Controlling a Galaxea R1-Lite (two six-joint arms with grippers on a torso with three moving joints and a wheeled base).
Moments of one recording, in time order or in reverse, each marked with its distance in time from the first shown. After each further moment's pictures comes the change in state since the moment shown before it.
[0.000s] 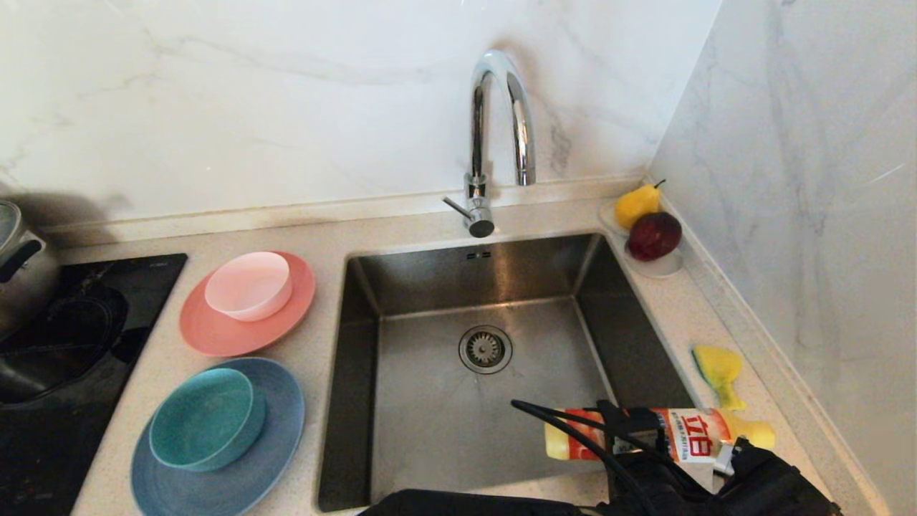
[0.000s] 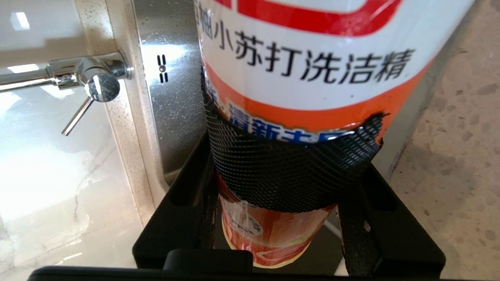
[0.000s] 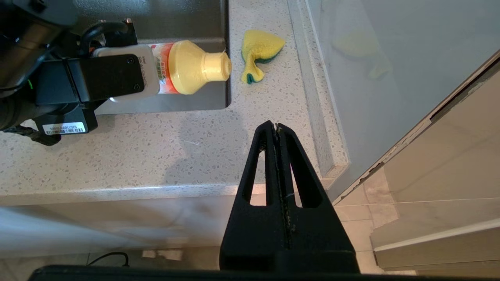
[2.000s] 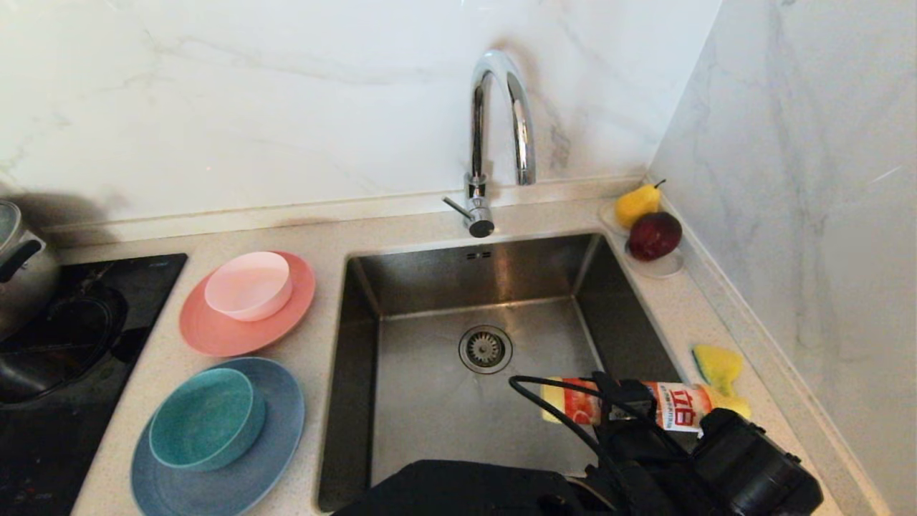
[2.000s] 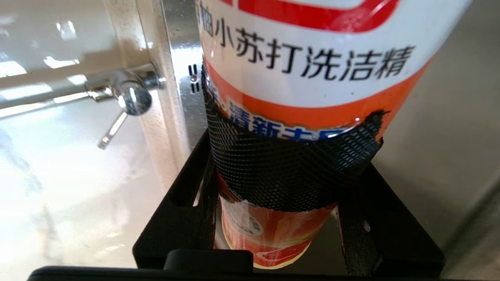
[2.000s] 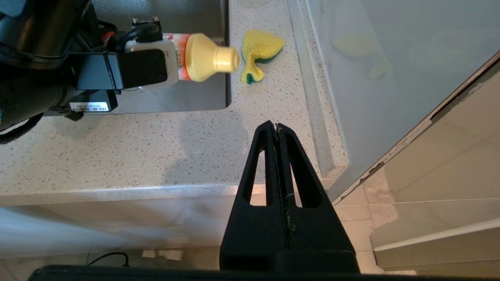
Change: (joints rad) left arm 0.060 0.048 -0.006 -0.261 0.047 0.305; right arm 0.000 0.000 0.000 0.000 -0.001 0.000
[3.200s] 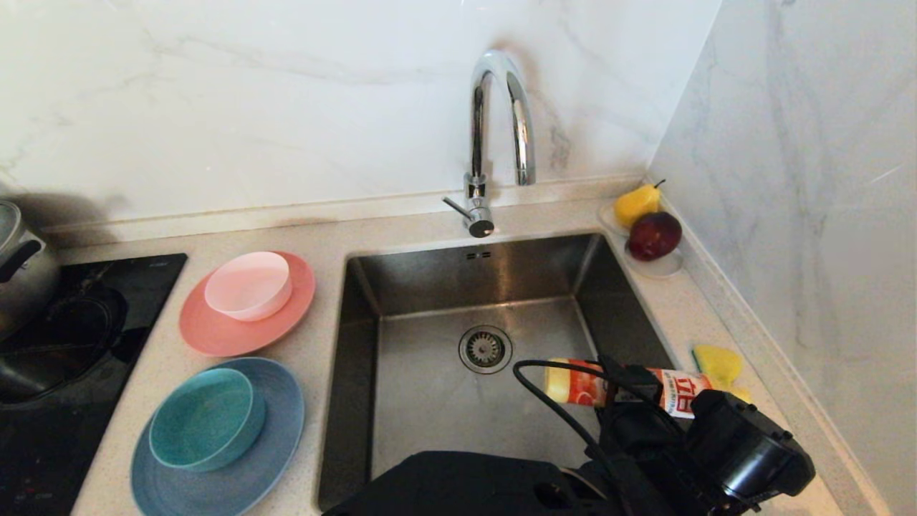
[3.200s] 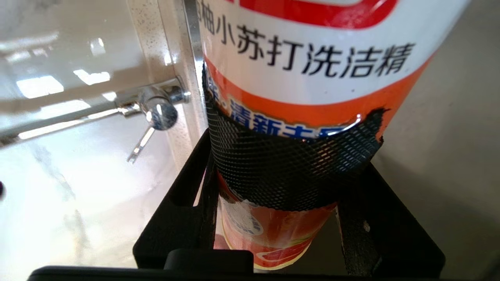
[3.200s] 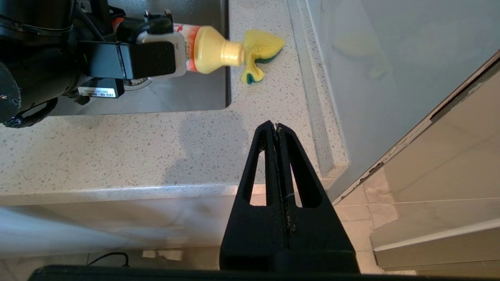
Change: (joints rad) left arm 0.019 0.014 0.000 -0.182 -0.003 0.219; right arm 0.000 0.000 0.000 0.000 0.001 0.000
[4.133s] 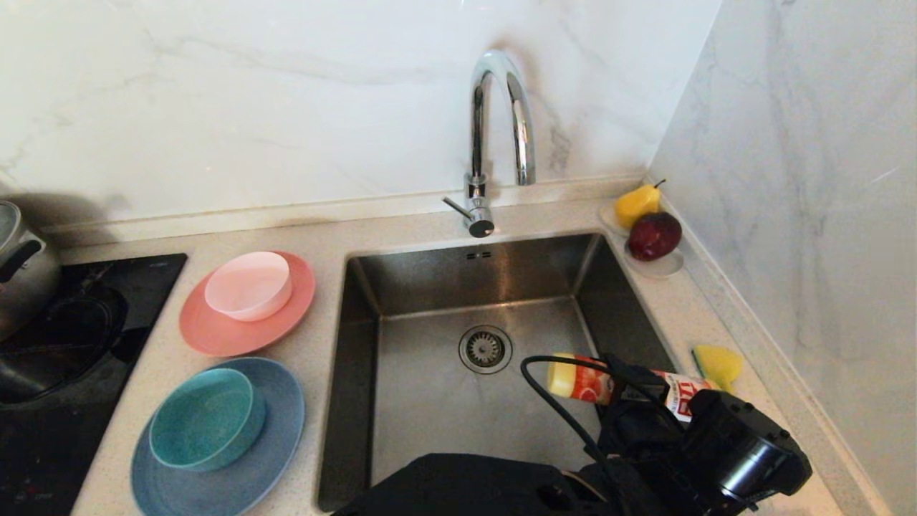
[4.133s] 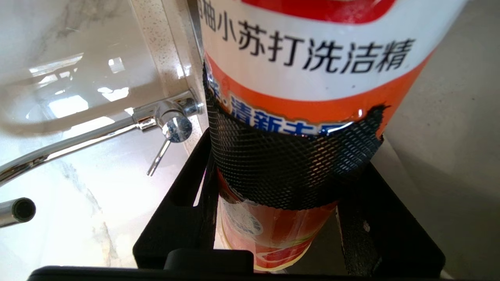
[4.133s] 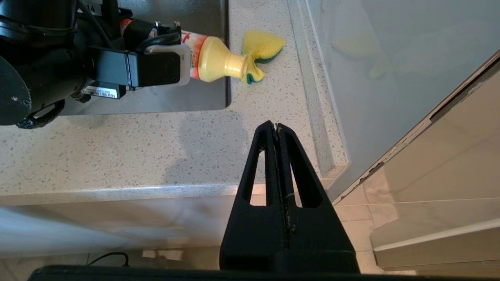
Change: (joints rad) left arm 0.003 0.018 0.000 -0.075 -0.007 0.135; right arm 0.000 0.000 0.000 0.000 0.000 0.000
